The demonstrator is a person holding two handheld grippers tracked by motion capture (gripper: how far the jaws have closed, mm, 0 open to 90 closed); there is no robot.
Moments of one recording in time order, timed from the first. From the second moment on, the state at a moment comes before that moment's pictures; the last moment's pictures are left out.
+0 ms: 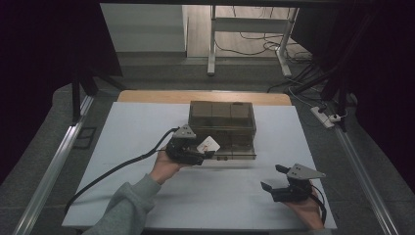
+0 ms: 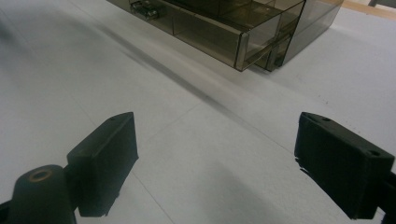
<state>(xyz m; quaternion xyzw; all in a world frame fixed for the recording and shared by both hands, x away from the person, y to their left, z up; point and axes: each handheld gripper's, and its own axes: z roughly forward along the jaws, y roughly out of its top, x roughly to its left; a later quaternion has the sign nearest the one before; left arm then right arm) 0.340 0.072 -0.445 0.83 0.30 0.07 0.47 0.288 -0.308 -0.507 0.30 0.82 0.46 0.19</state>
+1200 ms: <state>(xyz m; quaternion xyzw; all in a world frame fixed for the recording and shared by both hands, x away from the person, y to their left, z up) 0.370 0.007 -0.436 0.84 0.26 0.07 0.46 0.289 -0.308 -0.508 0.30 0.82 0.46 0.18</state>
